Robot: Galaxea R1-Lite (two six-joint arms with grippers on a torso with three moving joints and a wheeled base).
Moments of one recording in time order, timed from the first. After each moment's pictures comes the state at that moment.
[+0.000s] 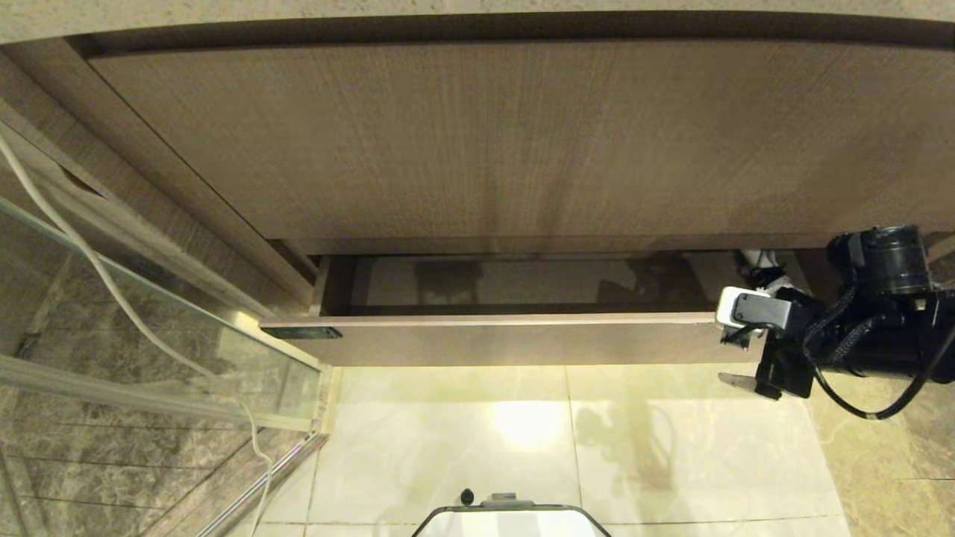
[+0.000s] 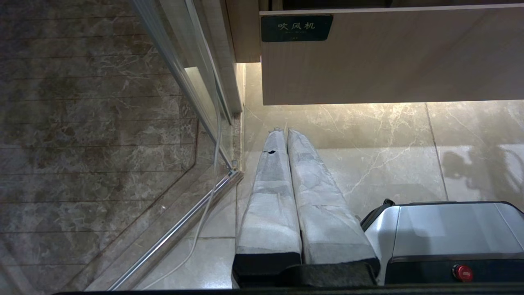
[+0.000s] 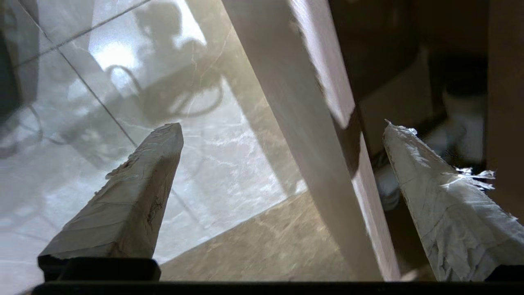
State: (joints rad) left arm 0.00 0.00 0.00 0.00 0.00 0.00; right arm 0.09 1.65 -0.79 -0.23 0.06 -1.10
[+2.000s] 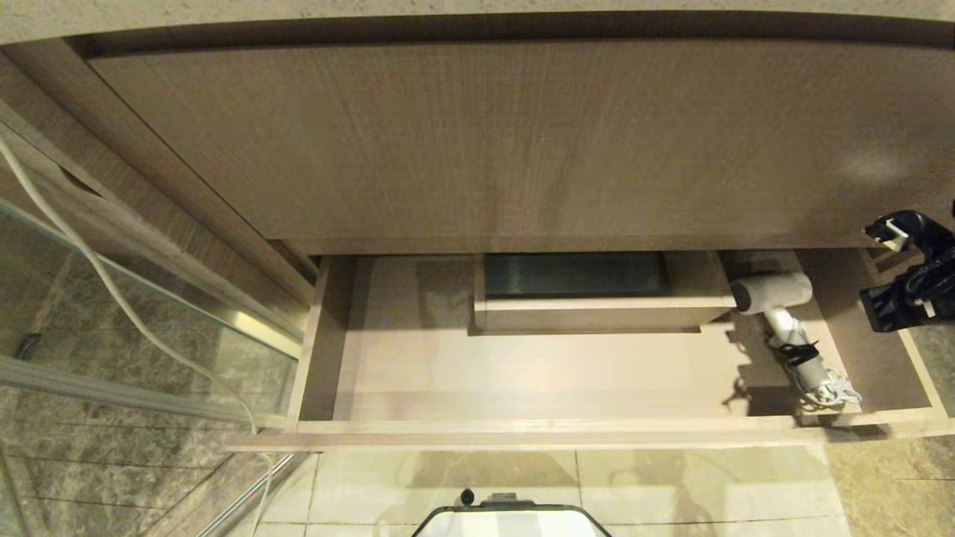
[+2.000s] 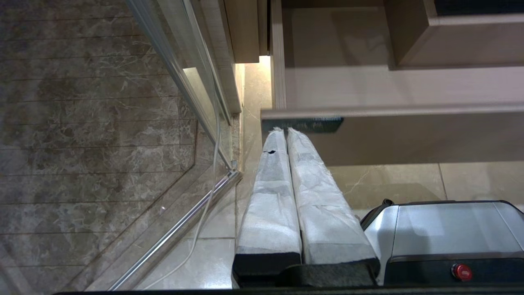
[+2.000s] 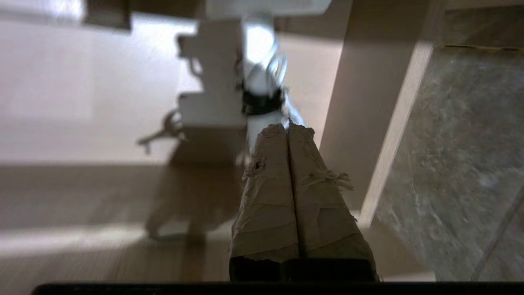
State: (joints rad) left arm 0.00 0.00 0.00 0.00 0.00 0.00; right arm -0.38 1.78 -1.08 -0.09 0.06 -0.44
